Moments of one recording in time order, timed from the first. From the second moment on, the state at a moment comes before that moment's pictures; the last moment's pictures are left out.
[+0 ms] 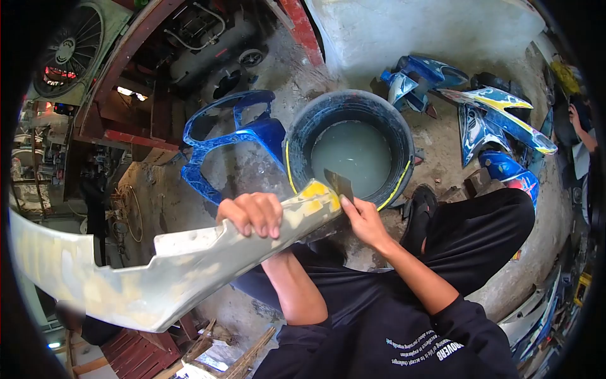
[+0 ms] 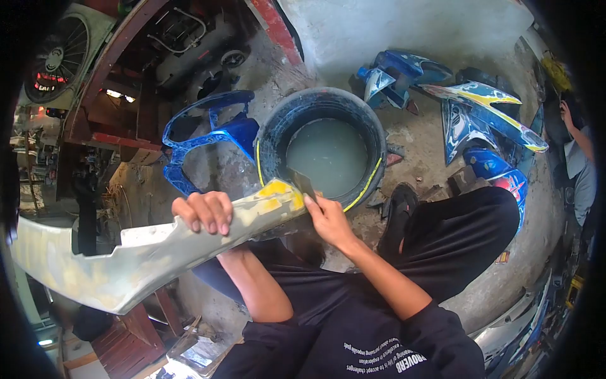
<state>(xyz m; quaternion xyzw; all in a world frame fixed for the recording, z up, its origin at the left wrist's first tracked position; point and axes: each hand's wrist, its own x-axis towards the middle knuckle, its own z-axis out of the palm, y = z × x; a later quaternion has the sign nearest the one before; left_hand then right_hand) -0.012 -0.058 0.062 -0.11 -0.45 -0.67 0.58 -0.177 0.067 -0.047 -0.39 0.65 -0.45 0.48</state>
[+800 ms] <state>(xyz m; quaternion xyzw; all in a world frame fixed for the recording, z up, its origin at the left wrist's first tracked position) -0.003 -0.062 0.073 -0.15 -0.45 -0.68 0.56 -0.190 0.073 -0.019 -0.60 0.49 -0.53 0.33</state>
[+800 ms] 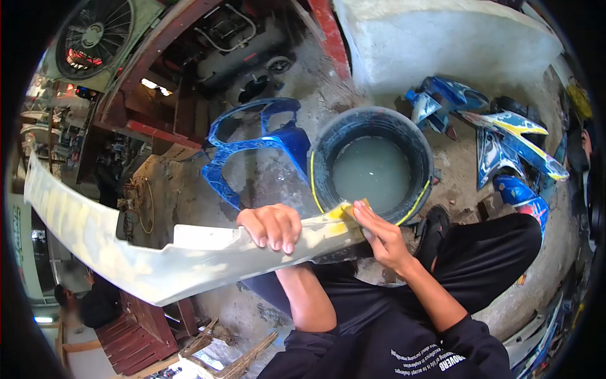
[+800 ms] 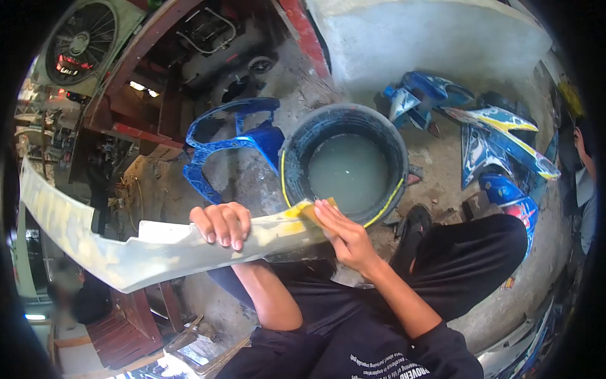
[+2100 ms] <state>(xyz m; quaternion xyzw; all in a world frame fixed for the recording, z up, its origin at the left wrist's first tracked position) -0.049 -0.137 0.020 -0.18 -0.12 -0.88 0.43 -0.210 0.081 0.048 -0.71 0.48 -0.39 0.34</state>
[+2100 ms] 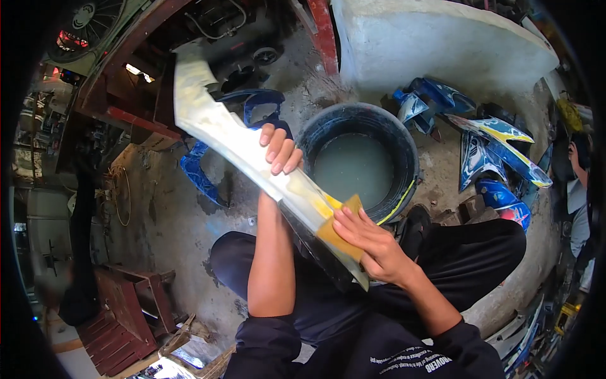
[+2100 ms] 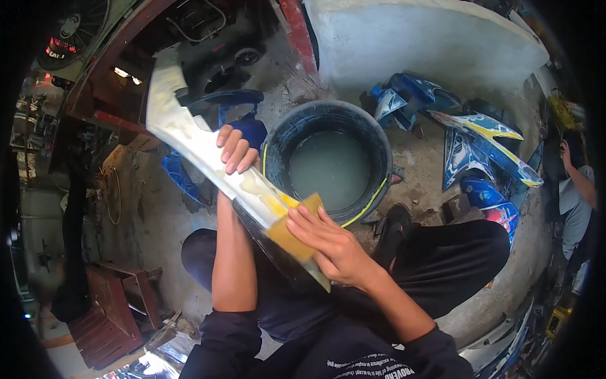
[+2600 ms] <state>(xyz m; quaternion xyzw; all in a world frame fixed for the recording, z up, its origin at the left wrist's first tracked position) -0.013 -0.132 0.026 -0.17 -0.17 -0.82 0.52 -0.206 0.088 0.028 -0.74 0.44 -0.38 0.33</state>
